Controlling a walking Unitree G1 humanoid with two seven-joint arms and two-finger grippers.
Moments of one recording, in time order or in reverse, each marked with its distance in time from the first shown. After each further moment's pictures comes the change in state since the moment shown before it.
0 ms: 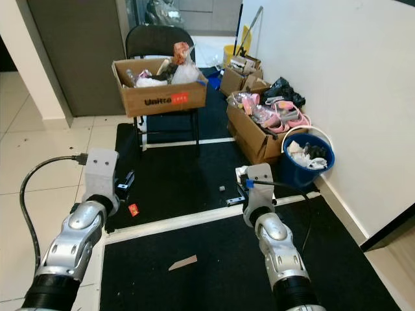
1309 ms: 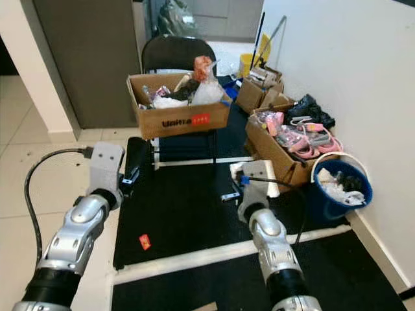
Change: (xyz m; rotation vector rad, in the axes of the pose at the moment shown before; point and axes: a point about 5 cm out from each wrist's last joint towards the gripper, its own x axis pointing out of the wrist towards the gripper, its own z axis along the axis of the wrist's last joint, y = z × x) left arm 0.001 0.003 0.002 0.022 0.003 -0.022; right arm 0.012 0.019 0.006 0.029 -0.047 0.069
